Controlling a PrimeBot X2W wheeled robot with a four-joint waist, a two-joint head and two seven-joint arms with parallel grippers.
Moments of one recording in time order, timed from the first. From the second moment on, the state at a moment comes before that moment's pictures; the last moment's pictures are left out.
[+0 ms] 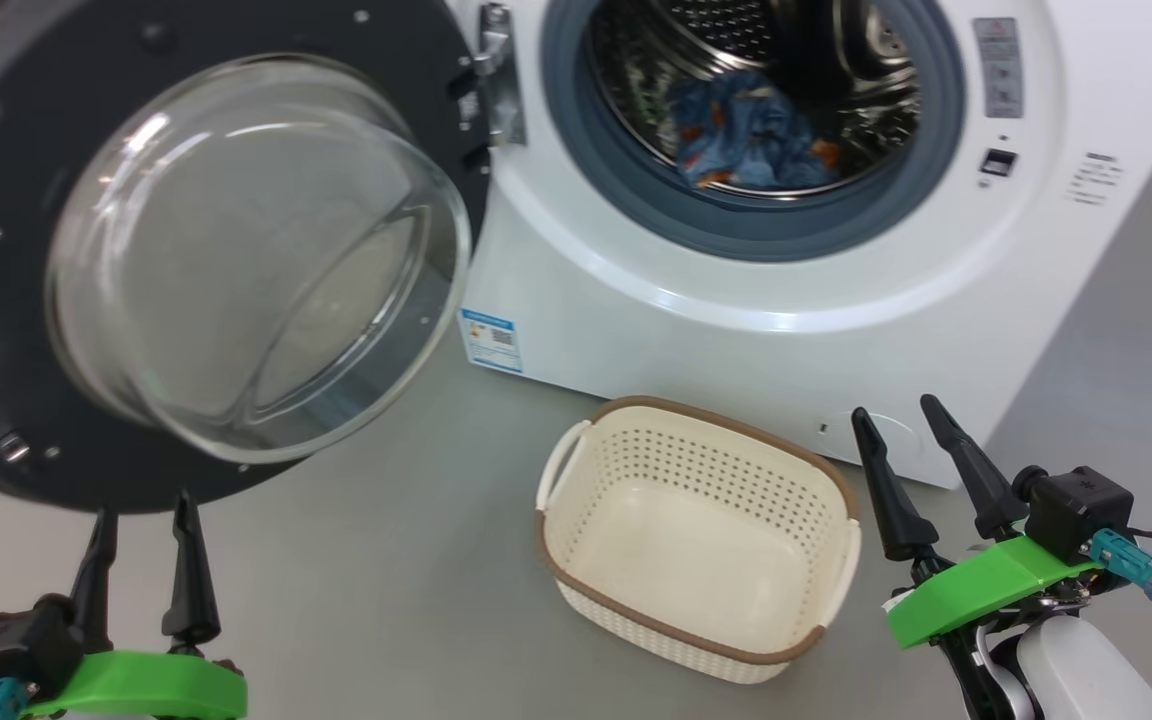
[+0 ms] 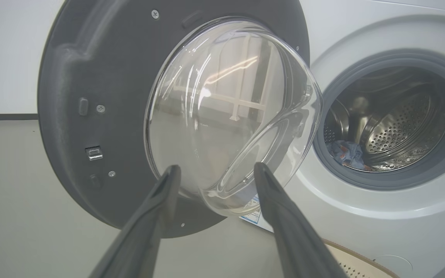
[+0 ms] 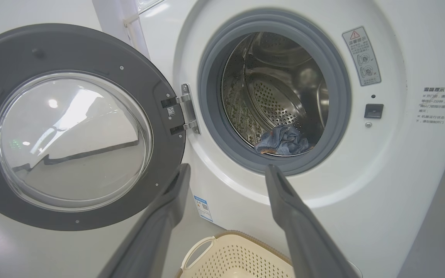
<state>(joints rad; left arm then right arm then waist) -0.16 0.14 0.04 0.36 -0.38 -0.10 -0.26 -0.21 -0.17 0.21 0.31 0.42 0.12 -0.25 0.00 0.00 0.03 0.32</state>
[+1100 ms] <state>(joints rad) -0.16 0.13 0.04 0.36 -0.37 -0.05 -0.26 -0.21 -0.18 0.24 0.32 0.44 0.12 -0.25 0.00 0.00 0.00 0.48</state>
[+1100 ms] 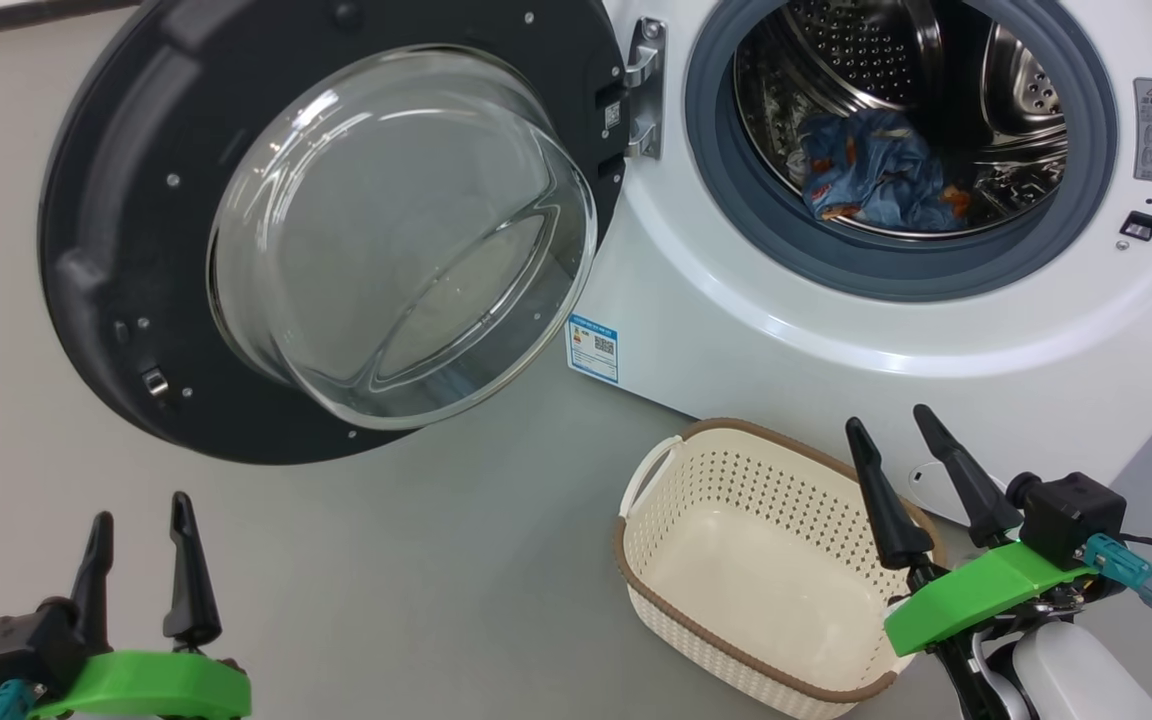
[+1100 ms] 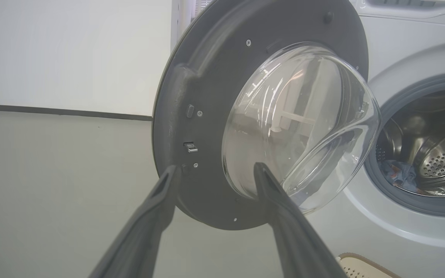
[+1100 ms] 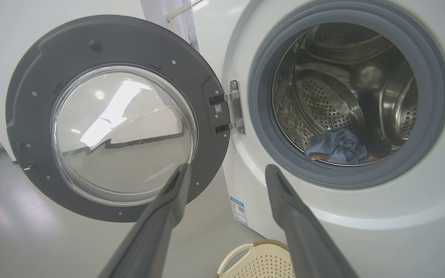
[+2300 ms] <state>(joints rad) -0.28 0.22 0.10 0.26 -0.55 -0.11 -0.17 -0.21 -0.19 0.25 0.33 0.44 0.12 -0.25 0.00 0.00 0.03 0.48</state>
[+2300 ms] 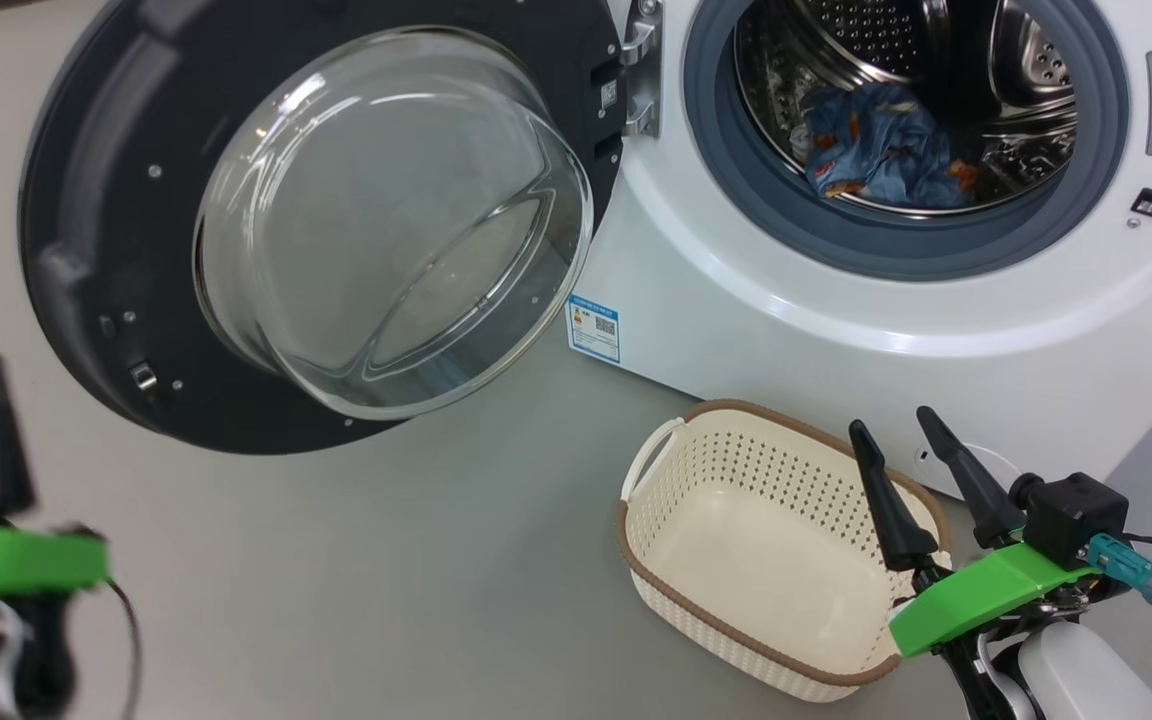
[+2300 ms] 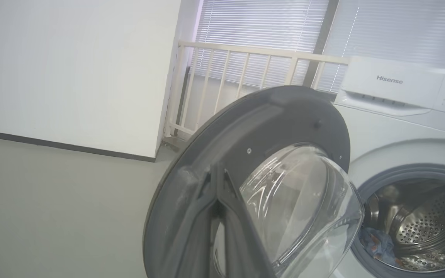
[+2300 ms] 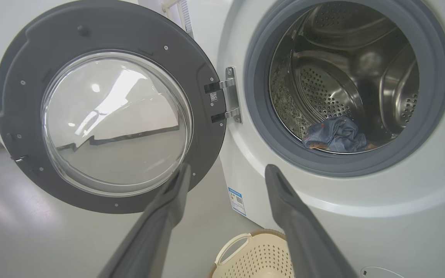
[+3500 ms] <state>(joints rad) -0.86 0.54 0.45 1.03 -1.41 -0.13 0.21 -0.28 -0.31 0.28 0.29 0.41 0.12 -0.19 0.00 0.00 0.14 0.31</state>
